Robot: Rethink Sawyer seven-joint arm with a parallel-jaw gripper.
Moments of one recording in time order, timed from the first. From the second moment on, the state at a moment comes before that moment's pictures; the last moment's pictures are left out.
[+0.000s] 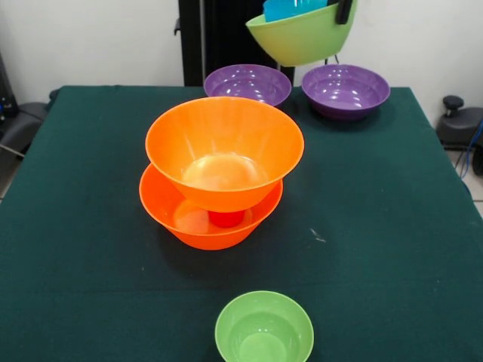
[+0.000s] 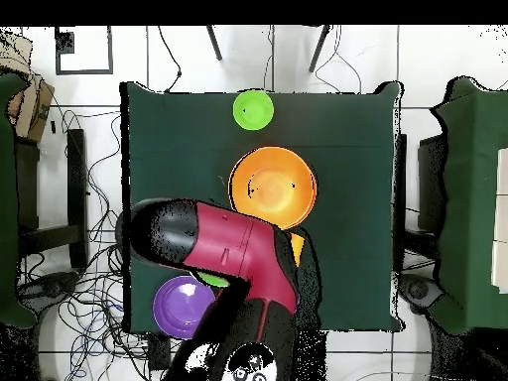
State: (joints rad) arm 0.15 -0.84 -0.35 1.67 0.22 0.86 2.45
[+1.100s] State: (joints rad) arm 0.19 -0.81 -0.29 1.48 0.16 0.98 2.45
